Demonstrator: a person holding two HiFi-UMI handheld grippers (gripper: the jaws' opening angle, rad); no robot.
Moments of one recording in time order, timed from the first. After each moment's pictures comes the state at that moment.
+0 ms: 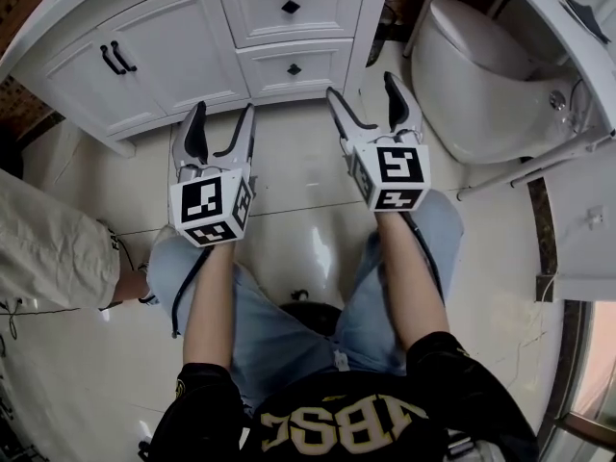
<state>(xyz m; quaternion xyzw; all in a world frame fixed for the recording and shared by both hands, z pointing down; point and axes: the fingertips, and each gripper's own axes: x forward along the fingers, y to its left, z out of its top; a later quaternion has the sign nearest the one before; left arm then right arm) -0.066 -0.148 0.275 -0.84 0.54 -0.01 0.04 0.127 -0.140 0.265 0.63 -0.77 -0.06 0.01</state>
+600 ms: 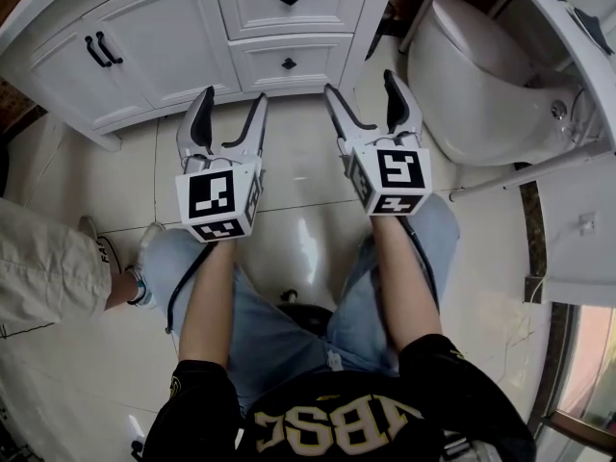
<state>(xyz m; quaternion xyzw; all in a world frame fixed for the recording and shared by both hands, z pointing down) -0.038 -0.168 0.279 -0.86 0.52 -0.01 0.05 0.127 -0.156 0.271 0.63 -0.77 -0.06 0.01</state>
